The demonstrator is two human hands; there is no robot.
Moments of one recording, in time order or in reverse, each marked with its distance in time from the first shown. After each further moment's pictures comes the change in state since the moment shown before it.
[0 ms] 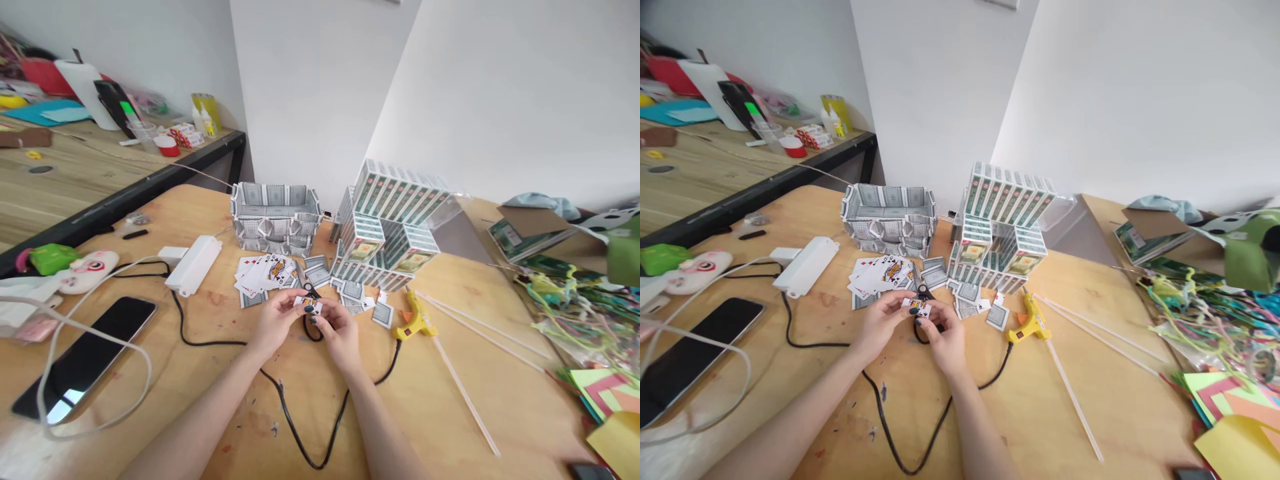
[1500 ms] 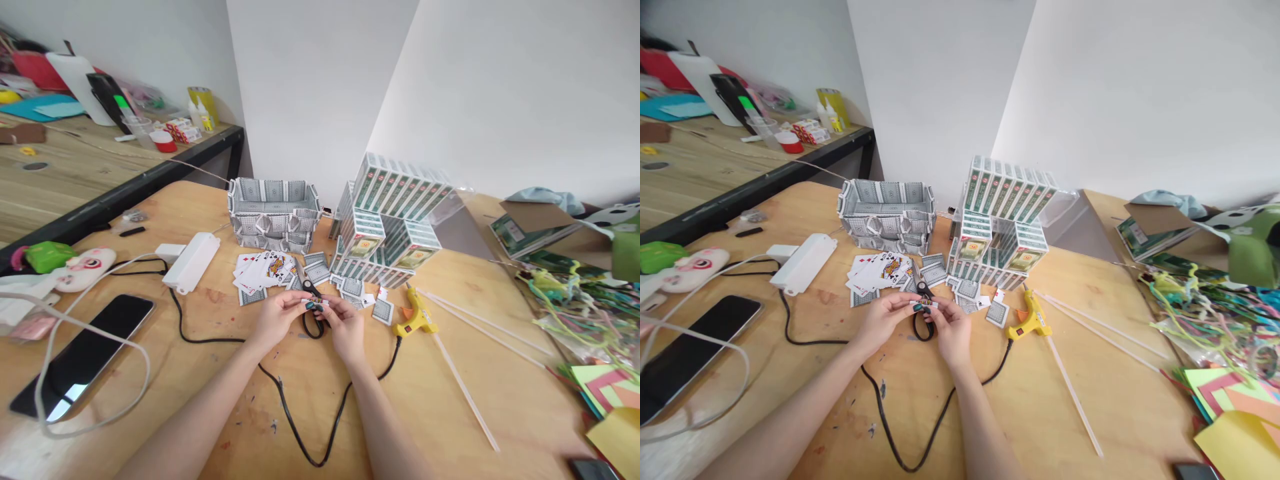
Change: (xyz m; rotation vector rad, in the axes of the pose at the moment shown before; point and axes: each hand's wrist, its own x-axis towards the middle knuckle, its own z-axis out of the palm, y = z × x) left_hand 0.006 -0.005 -0.002 0.014 -0.131 -0.119; right_hand 0.008 0.002 -0.005 0.113 0.106 0.116
